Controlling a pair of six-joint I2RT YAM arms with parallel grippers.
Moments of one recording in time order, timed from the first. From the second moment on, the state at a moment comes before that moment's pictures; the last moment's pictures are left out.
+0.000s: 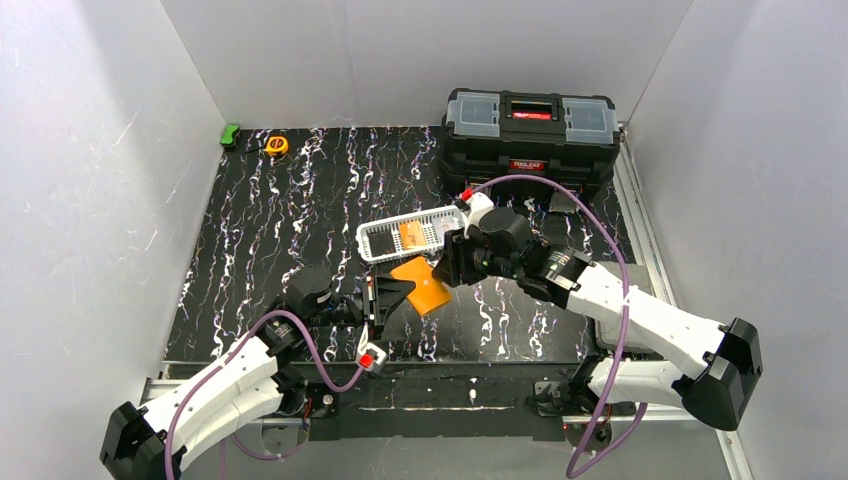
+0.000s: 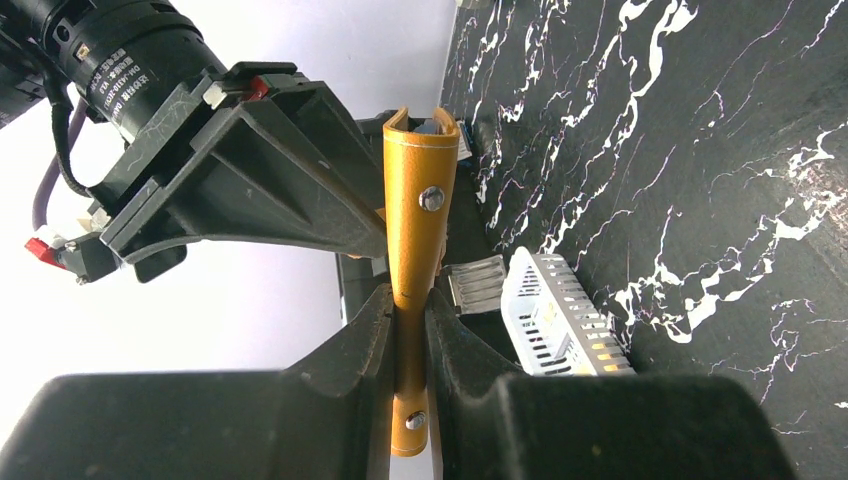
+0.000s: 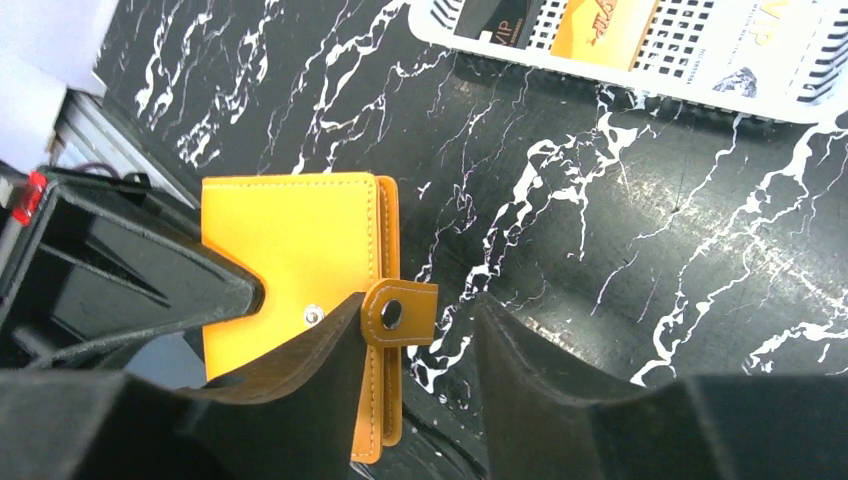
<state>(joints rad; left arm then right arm) -0.71 0.69 0.39 0.04 0.74 1.66 0.92 1.16 1.00 -0.40 -0.07 0.49</state>
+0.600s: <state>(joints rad) -0.71 0.70 0.28 0.10 0.70 1.65 0.92 1.18 1.01 -0.43 0.02 0.53</state>
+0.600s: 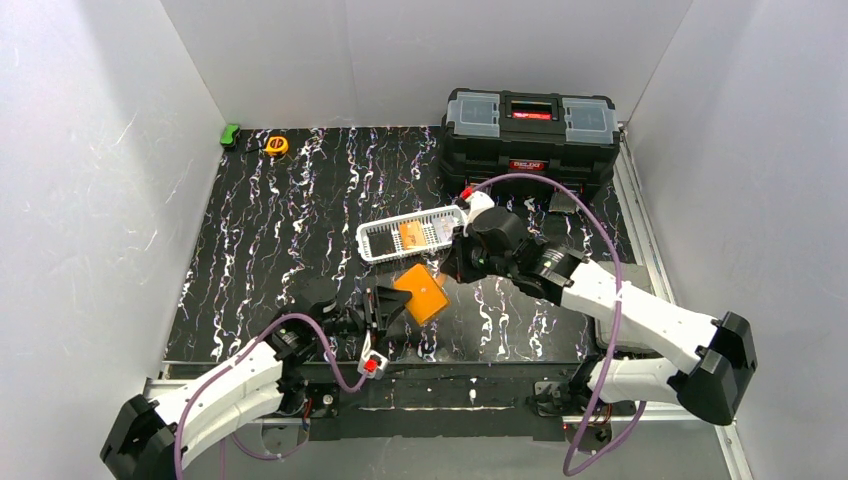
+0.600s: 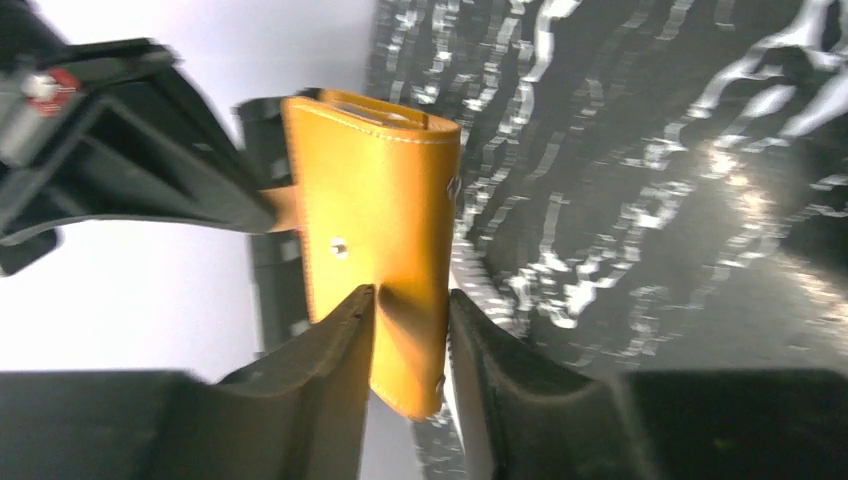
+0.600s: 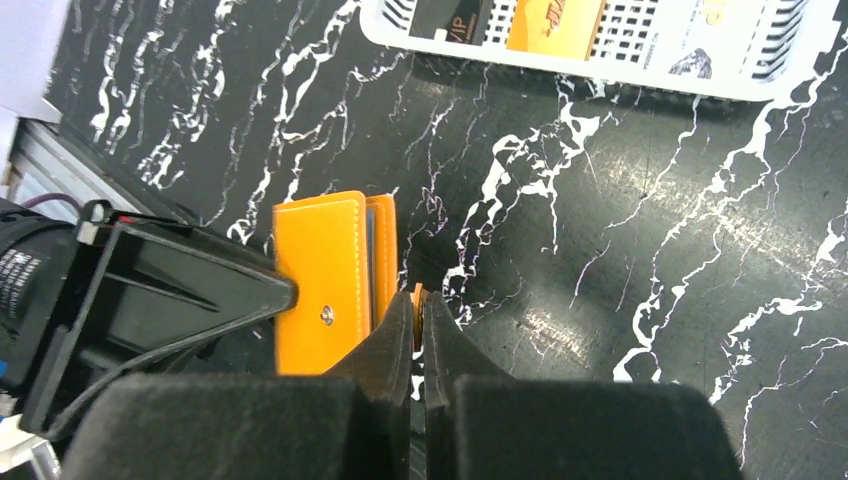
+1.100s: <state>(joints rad) -0.71 0.66 0.18 -0.02 0.60 1.54 0.92 1.45 1.00 -0.44 -0.08 0.52</state>
